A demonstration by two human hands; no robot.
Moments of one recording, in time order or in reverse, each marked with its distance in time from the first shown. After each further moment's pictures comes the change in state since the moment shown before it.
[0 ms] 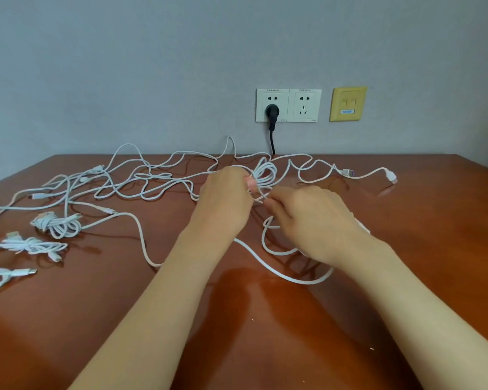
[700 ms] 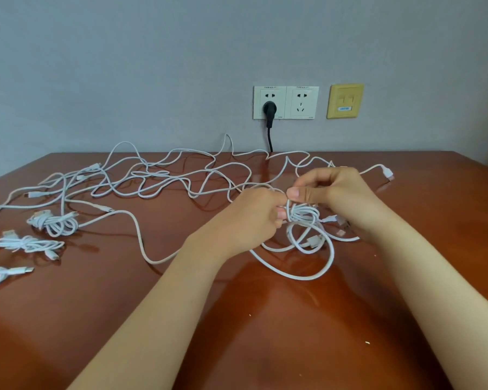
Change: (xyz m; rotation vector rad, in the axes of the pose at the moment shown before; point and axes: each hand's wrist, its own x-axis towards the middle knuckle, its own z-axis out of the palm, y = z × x) left_hand -0.014 0.007 0.016 -0.120 -0.370 0.330; right_hand 0.005 0.046 -0.003 1.046 0.005 0.391
